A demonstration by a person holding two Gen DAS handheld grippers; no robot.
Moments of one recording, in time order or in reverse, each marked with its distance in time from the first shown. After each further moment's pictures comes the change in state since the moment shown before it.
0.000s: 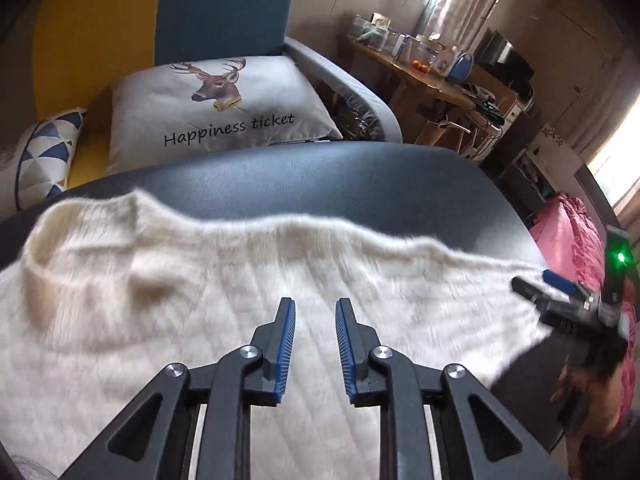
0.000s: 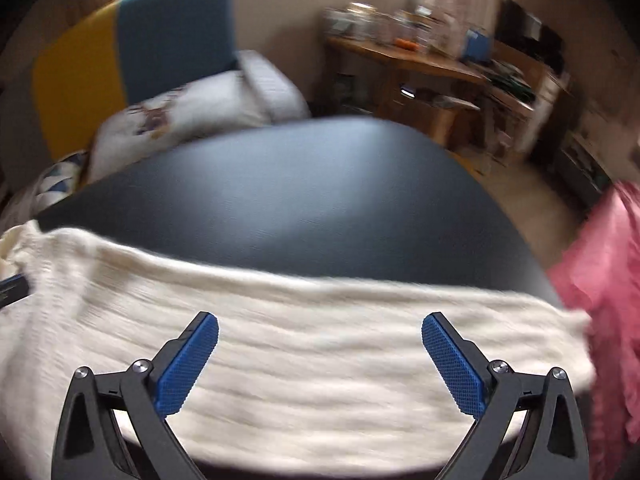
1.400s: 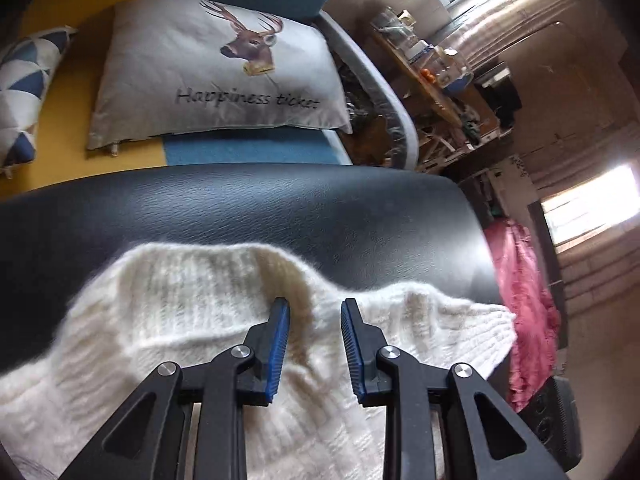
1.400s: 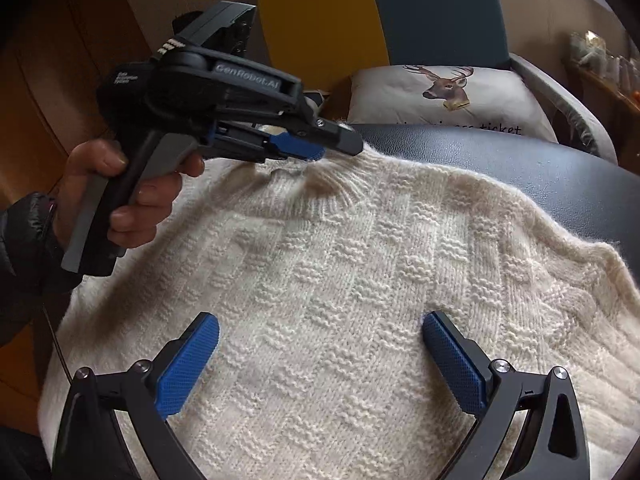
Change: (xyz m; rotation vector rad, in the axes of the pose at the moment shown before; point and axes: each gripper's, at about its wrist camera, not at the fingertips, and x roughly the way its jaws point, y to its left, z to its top) left arm 0.030 0.143 0.076 -0.190 0.161 -0.332; right arm -0.019 0.249 -0.041 -0.405 0.000 0.682
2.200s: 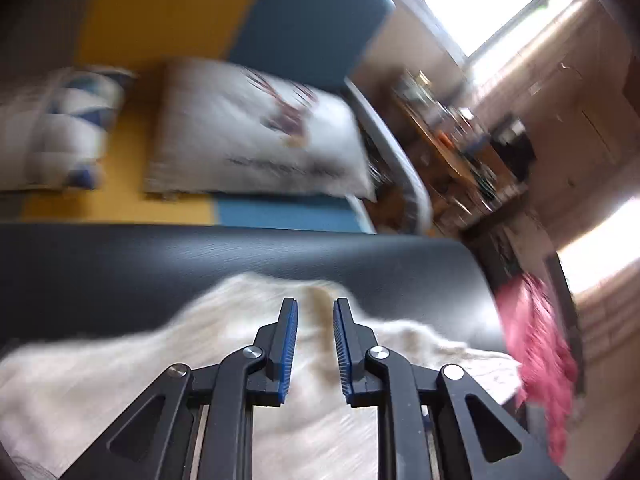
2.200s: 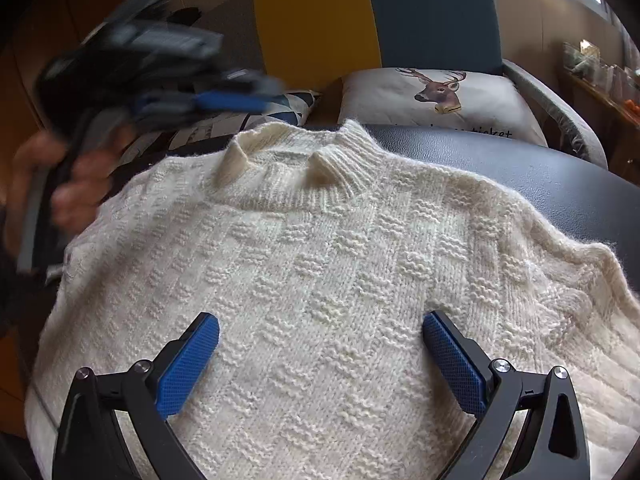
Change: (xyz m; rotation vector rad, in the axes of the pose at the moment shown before) left arm -0.087 0.007 -0.036 -0.047 -0.285 0.182; right arm 0.000 0.006 0.000 0.000 0.009 -0.050
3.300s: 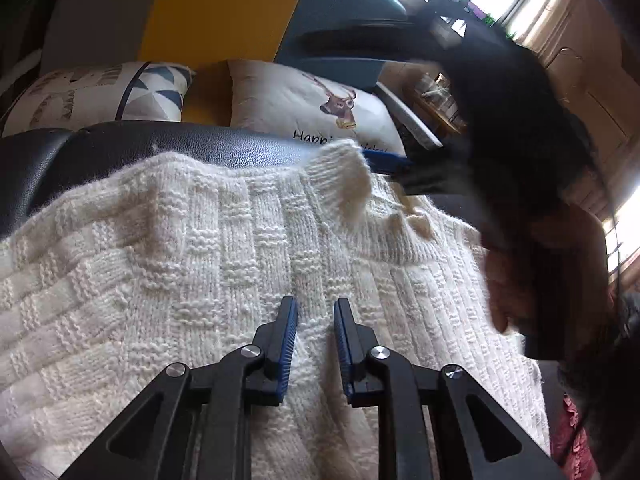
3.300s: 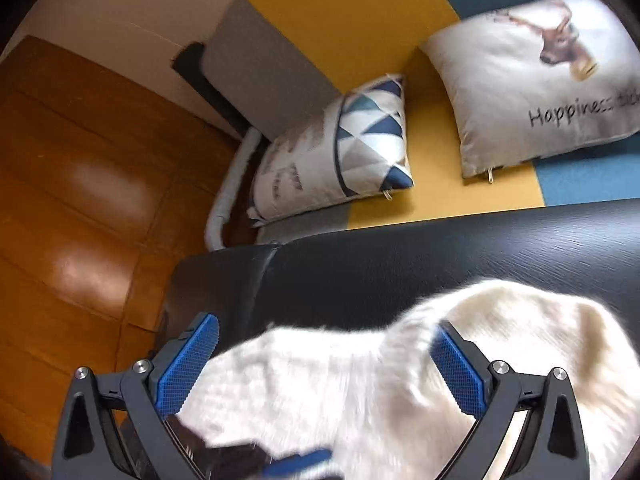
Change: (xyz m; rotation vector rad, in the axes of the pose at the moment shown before) left arm -0.044 0.056 -0.096 0.040 -0.020 0.059; right arm 0.102 0.058 0.181 0.300 0.081 0.472
